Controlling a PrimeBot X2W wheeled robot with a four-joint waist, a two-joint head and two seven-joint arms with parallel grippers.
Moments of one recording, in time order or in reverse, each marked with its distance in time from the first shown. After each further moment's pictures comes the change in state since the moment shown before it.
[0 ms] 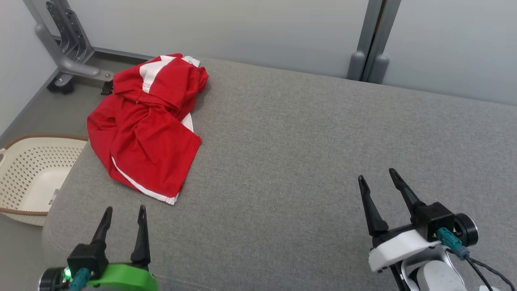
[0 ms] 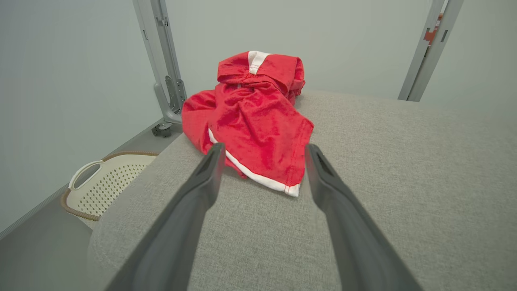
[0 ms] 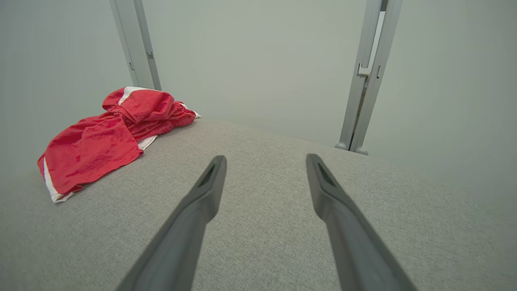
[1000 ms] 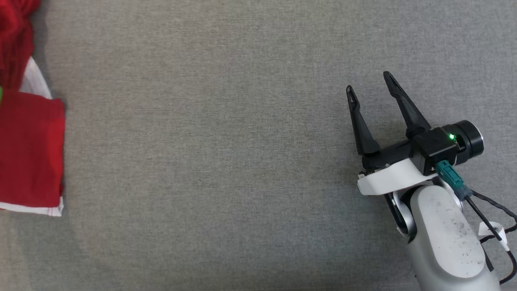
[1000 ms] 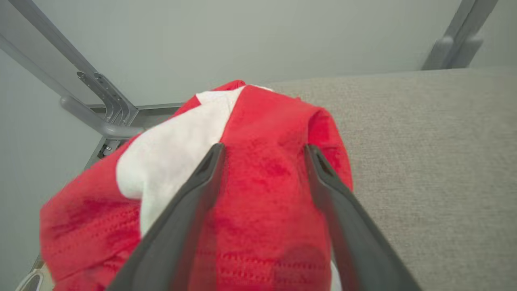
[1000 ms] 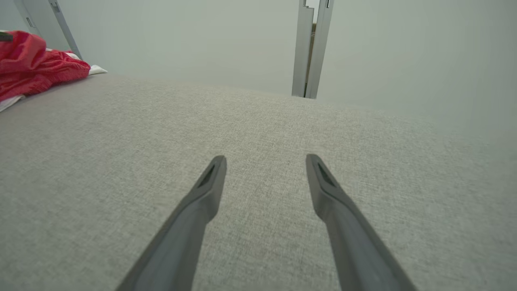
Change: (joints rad) left arm -1.033 0.538 -0.507 0.570 -0.601 -0.004 0.165; right arm -0.306 -0.011 0.049 -0.080 -0.097 0.000 0.000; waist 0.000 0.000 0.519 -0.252
